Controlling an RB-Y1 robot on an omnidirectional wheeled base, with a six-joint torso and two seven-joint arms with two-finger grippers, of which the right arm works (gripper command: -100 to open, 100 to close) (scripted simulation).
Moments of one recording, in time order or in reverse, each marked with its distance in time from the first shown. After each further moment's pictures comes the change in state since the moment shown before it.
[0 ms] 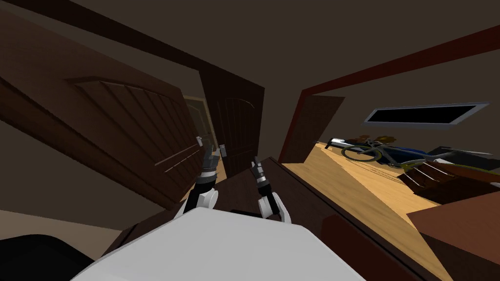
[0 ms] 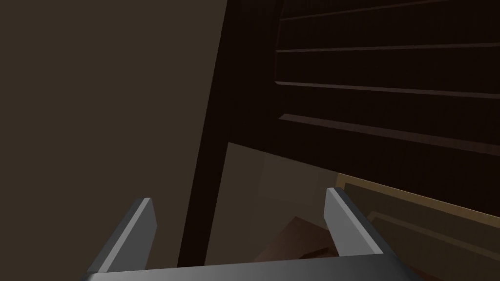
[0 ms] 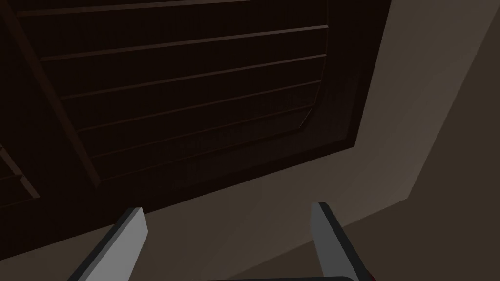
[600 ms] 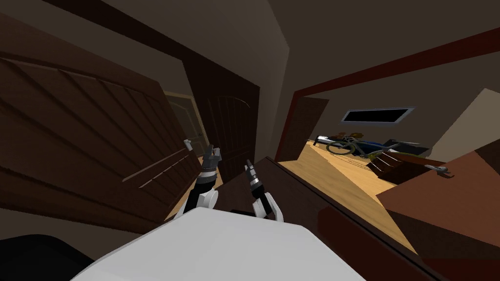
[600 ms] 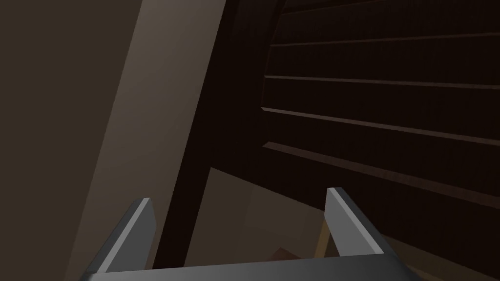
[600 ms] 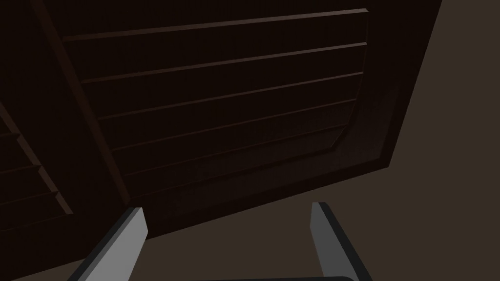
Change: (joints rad) arm -0.062 0.001 0.115 0.118 0.011 0.013 -0.010
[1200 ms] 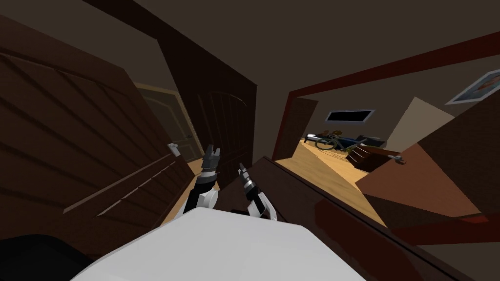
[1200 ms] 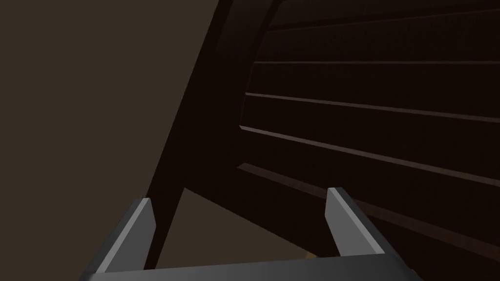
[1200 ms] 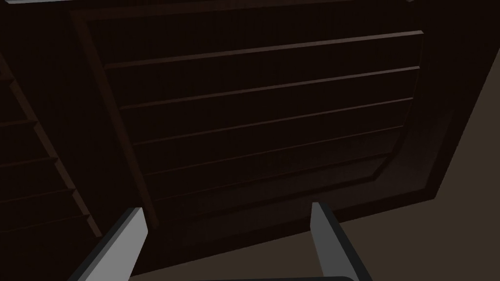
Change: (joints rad) arm -0.080 0.008 0.112 0.124 0.007 0.024 -0.017
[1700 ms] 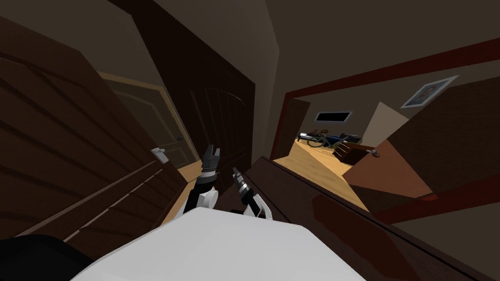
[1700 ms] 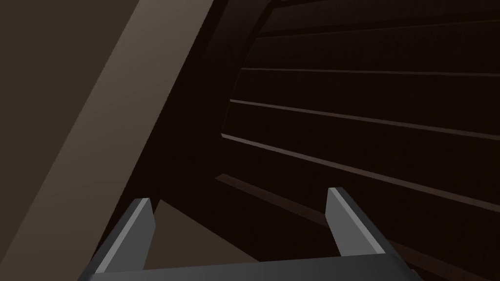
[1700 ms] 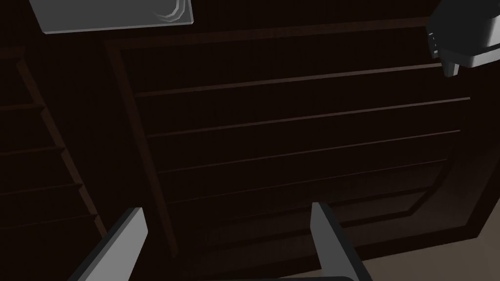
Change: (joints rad) arm -0.053 0.013 0.098 0.105 0.009 0.008 -0.009
